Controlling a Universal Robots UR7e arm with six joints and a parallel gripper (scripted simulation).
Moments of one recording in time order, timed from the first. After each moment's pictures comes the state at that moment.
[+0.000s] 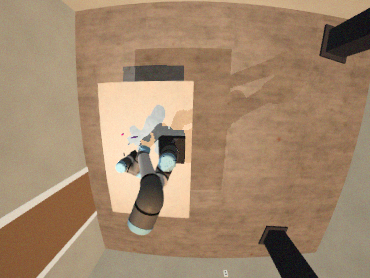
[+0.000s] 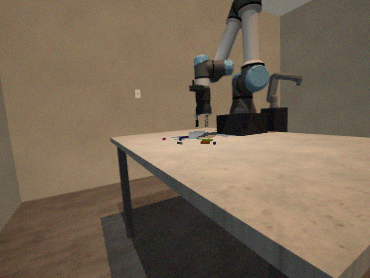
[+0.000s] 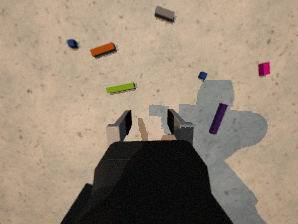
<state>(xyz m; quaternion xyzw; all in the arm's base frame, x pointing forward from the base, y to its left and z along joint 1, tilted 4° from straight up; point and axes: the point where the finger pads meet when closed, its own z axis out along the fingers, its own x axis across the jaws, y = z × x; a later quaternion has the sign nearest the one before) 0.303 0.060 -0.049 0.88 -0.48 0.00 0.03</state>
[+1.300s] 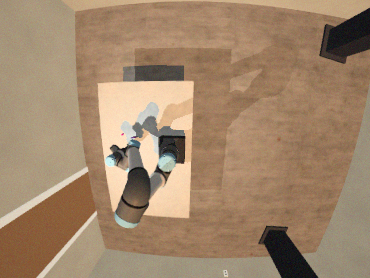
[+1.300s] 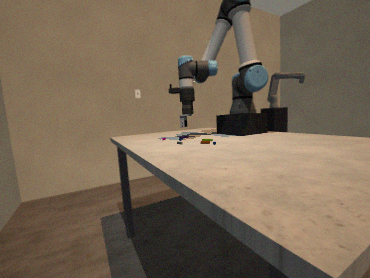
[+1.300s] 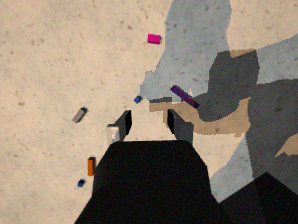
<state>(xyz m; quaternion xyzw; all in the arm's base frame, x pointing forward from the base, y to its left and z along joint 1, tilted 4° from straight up) 0.377 0.002 -0.047 0.46 -0.89 0.01 0.03</state>
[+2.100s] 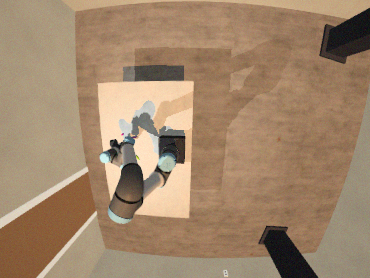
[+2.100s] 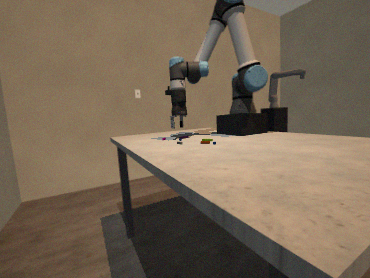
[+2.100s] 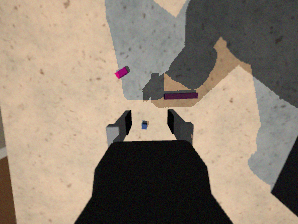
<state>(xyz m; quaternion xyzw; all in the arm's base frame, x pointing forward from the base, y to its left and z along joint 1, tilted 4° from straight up) 0.404 -0.025 -0.049 0.15 -0.99 0.02 0.02</state>
